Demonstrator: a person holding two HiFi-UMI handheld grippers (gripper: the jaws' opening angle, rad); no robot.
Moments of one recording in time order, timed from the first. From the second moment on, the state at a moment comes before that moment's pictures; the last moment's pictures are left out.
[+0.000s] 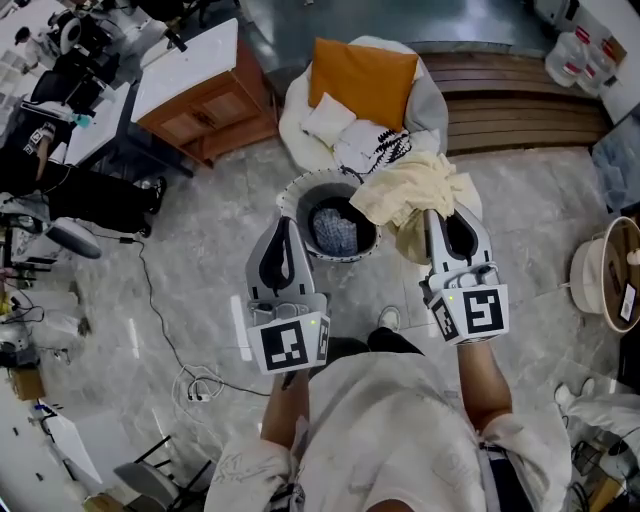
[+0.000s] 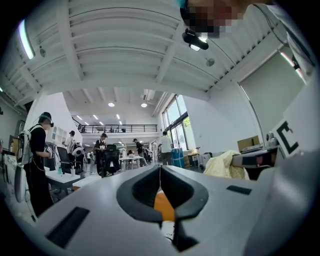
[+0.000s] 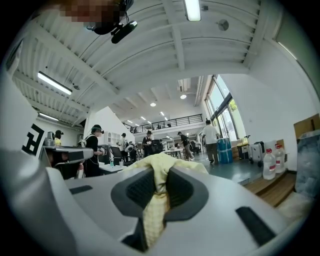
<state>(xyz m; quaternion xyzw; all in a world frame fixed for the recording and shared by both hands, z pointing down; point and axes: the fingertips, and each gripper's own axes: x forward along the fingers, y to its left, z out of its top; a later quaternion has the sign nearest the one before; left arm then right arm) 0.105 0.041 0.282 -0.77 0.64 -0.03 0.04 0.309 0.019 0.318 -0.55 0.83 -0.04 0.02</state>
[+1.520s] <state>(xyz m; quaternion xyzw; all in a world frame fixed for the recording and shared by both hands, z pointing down) -0.098 -0.130 0.335 -0.75 0.66 0.01 0.01 0.069 -0.168 0.374 -0.48 0.87 -0.04 -0.09</state>
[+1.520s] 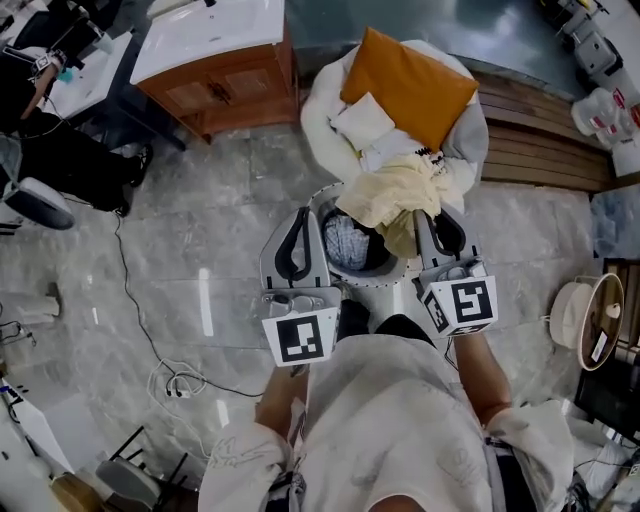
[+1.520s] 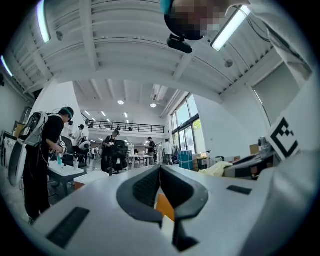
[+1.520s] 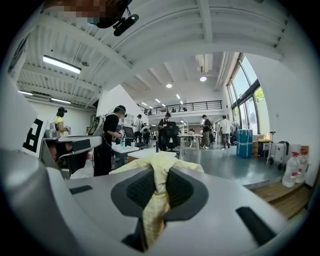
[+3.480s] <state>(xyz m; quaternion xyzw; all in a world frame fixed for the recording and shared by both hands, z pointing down) -0.127 -0.191 0.518 -0.66 0.75 -0.08 -0.06 0.053 -0.196 0.911 -0.32 0.75 -0.32 -0.48</state>
